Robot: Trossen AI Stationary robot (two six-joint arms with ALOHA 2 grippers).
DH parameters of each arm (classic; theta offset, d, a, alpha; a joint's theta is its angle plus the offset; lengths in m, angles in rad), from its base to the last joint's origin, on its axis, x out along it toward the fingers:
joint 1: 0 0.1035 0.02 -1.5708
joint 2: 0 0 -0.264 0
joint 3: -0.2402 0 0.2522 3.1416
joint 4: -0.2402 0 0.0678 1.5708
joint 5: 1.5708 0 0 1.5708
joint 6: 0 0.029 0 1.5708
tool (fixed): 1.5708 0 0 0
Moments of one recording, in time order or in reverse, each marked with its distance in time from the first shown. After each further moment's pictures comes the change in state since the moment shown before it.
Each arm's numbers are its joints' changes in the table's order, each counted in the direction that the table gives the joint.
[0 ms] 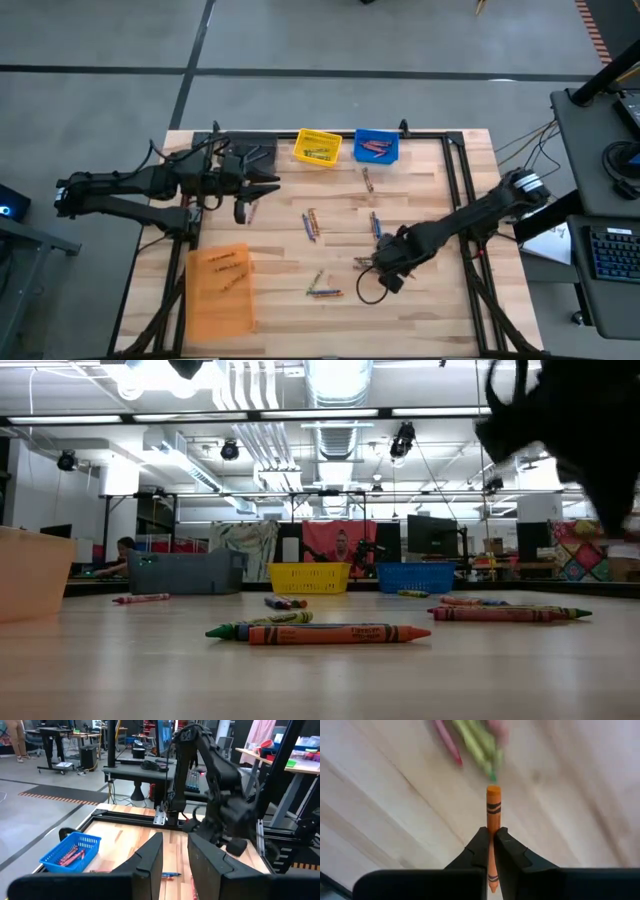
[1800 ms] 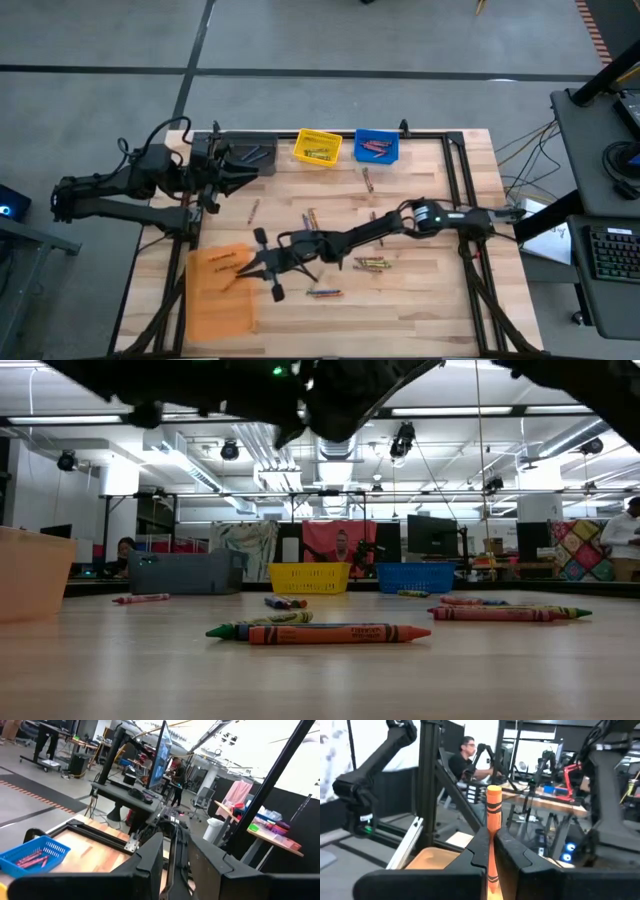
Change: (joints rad) left arm 0.000 -0.157 0.000 0.026 -0.001 -0.315; right arm -0.201 0.868 -0.782 1.703 -0.085 -1.190
